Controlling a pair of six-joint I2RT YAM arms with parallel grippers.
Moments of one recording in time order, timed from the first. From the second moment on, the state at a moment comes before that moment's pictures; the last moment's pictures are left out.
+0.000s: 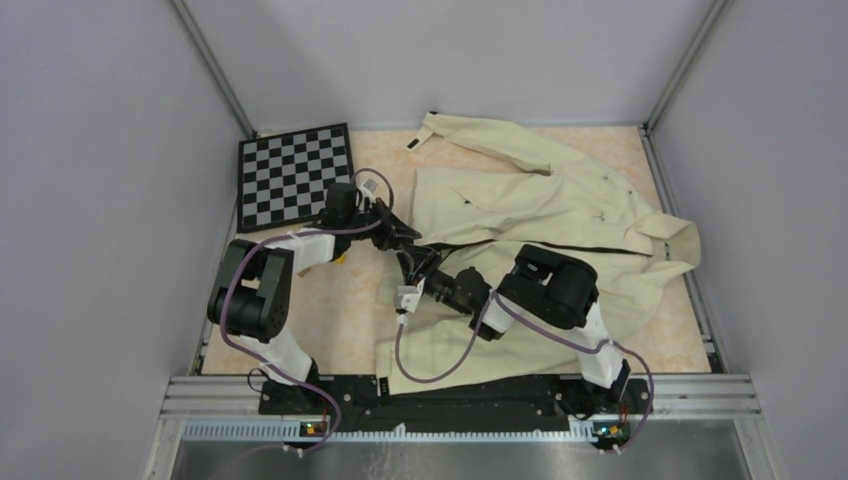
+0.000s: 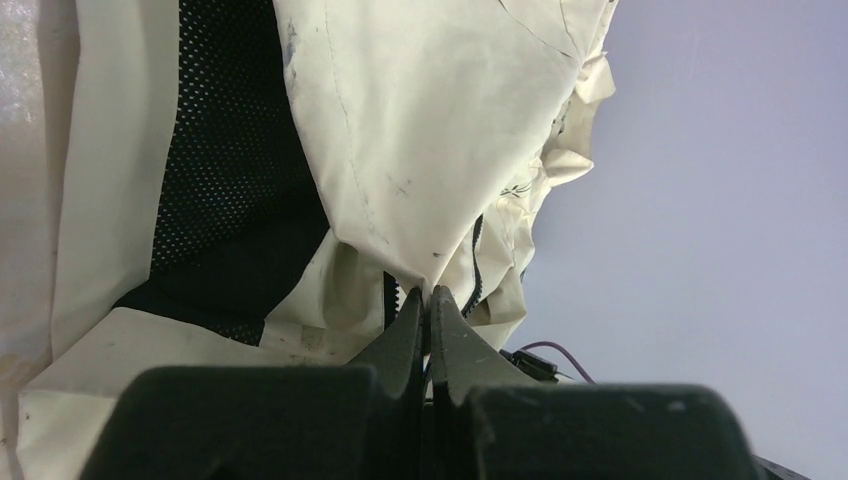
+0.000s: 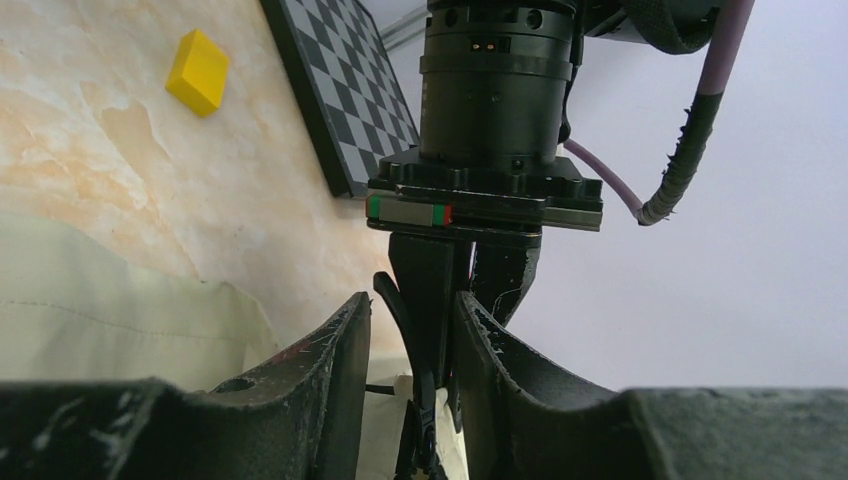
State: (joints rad) left arm -0.25 1.69 0.85 0.20 0.73 -1.02; right arm 1.02 2.11 0.72 1.53 -0.03 -1.10
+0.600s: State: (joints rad) left arm -0.24 1.69 0.85 0.24 0.72 -1.03; right arm 1.03 2.16 0.77 1.53 0.05 -1.22
